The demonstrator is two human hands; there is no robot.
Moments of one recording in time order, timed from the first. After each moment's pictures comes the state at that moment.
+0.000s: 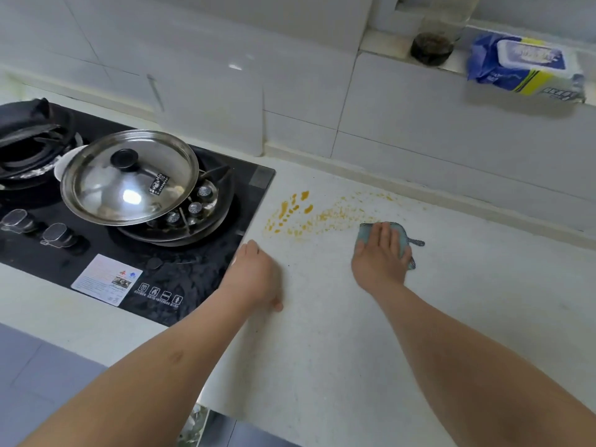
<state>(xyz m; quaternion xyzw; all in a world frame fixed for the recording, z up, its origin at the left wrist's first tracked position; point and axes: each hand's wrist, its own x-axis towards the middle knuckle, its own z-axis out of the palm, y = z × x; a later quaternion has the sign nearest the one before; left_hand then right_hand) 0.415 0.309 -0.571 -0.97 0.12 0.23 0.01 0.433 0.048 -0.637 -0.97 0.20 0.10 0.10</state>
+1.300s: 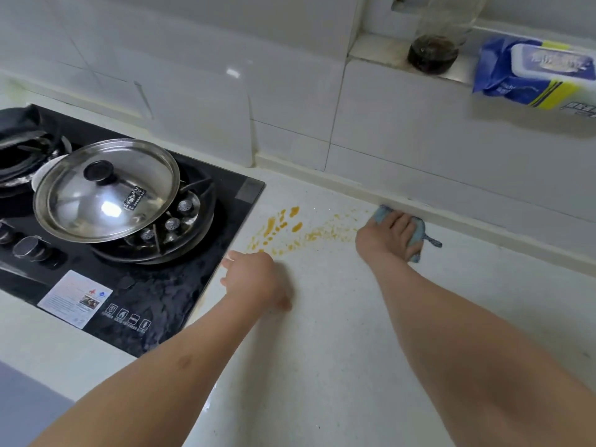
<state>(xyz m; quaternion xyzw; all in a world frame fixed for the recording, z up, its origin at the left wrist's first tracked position) 0.462 0.249 -0.587 -0.94 -0.13 0.30 -0.07 0.546 0.017 -0.636 -0.92 0.34 0.10 0.15</state>
